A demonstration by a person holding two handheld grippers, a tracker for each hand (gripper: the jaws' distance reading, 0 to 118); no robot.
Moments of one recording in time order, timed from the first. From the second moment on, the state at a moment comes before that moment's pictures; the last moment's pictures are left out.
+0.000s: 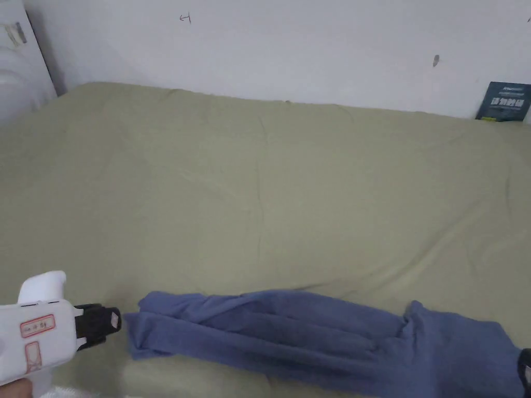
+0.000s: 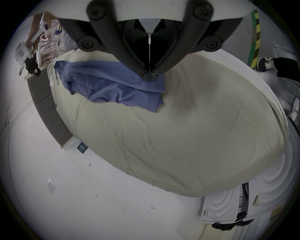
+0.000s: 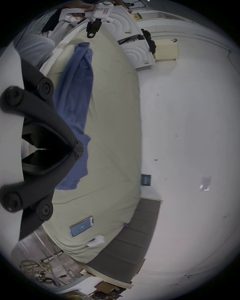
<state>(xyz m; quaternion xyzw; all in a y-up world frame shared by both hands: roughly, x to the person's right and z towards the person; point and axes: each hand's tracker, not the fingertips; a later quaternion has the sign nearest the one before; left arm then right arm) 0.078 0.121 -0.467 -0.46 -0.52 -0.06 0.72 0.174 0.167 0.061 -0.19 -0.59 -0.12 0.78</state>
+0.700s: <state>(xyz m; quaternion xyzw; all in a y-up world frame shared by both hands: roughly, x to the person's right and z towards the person) 0.127 0.059 -0.539 -0.62 -0.58 0.03 0.53 0.160 0.173 0.065 -0.15 -0.62 -0.10 0.76</state>
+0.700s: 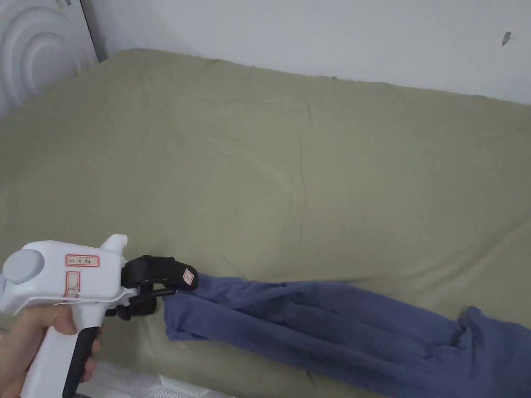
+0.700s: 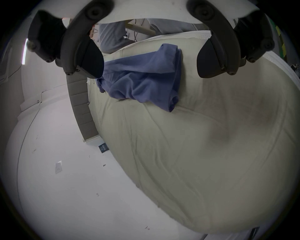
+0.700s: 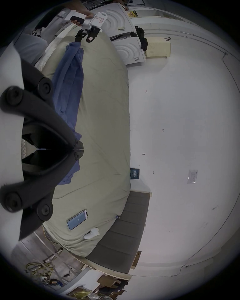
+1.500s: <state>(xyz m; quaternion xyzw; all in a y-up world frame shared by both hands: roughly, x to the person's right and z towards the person) 0.140 0.065 -0.558 -0.62 -0.54 0.08 0.57 0.167 0.174 0.065 -0.15 -0.61 -0.13 0.77</state>
